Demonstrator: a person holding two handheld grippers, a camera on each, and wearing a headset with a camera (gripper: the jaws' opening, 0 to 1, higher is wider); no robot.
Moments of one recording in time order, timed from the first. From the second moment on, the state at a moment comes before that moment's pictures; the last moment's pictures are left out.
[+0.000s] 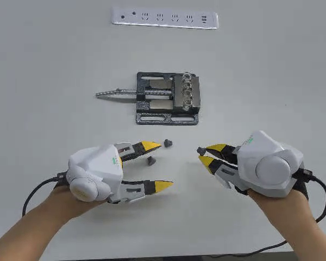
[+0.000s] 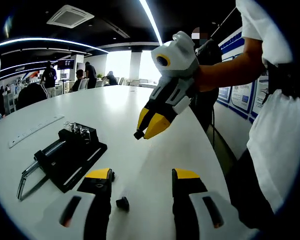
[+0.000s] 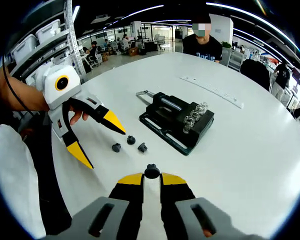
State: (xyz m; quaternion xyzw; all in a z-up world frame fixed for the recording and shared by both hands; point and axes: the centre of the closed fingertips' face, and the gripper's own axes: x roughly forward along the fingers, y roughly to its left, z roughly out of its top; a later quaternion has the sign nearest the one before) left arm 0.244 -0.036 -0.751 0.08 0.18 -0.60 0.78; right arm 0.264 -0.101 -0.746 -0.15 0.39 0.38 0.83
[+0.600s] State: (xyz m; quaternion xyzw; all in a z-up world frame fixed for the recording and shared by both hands) left arm 0.244 -0.060 -0.752 0.08 0.17 -0.61 0.77; right arm 0.264 -0.099 -0.758 -0.20 0.44 0.41 0.77
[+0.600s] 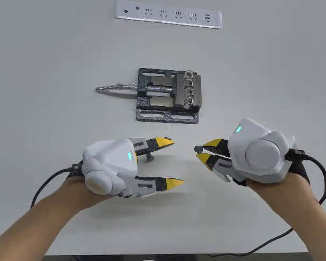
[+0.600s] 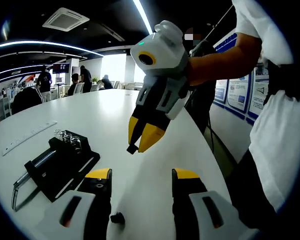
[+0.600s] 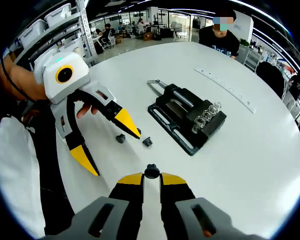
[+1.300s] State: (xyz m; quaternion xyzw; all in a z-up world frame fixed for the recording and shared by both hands) left arm 0.228 -0.094 -0.770 0.09 0.17 -0.65 0.74; right arm 0.256 -0.099 -0.782 -0.25 0.49 0.44 0.71
